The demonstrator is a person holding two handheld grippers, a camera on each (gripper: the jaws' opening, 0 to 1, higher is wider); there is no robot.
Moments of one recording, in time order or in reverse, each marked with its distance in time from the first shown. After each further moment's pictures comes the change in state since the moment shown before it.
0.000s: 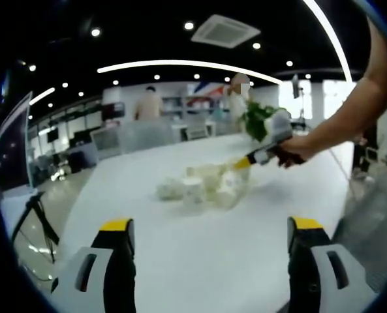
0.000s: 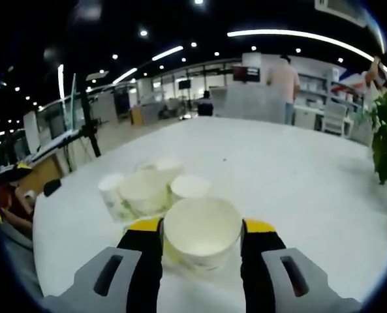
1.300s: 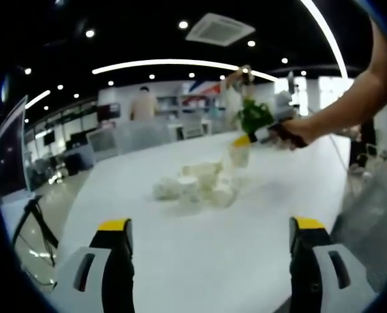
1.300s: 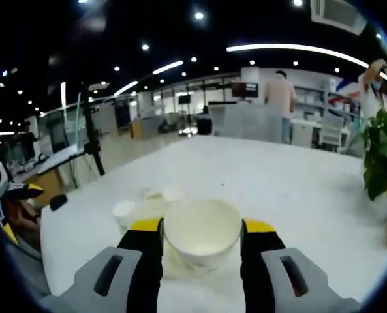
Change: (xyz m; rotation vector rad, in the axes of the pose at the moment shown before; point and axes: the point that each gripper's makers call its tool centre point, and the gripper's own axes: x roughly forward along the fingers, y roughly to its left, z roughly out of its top) left arm 0.000 -0.005 -0.003 0.025 0.012 -0.024; right arm -0.036 0.004 0.046 -0.005 -0.101 -0.003
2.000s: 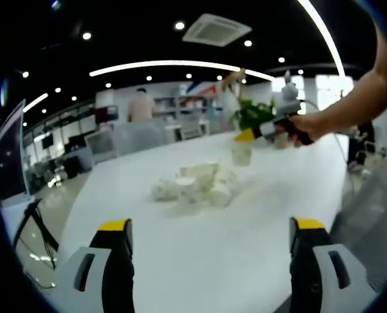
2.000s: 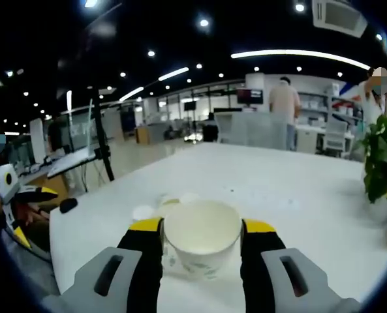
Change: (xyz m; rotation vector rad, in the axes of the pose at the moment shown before) left arm 0.000 -0.003 0.001 0.015 -0.005 -0.009; right arm -0.022 0.026 0.009 -0.008 -0.041 0.035
